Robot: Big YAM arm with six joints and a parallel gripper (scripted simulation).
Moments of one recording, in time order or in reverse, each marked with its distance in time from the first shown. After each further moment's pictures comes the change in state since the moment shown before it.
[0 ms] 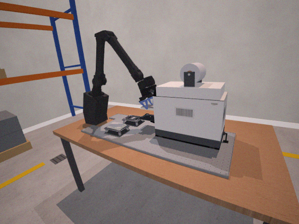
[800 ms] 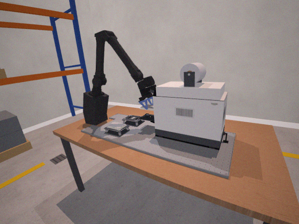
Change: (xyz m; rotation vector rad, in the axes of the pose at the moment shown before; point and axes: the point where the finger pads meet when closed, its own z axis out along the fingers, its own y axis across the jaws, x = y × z) arm 0.003 -0.001 0.000 0.001 0.005 0.000
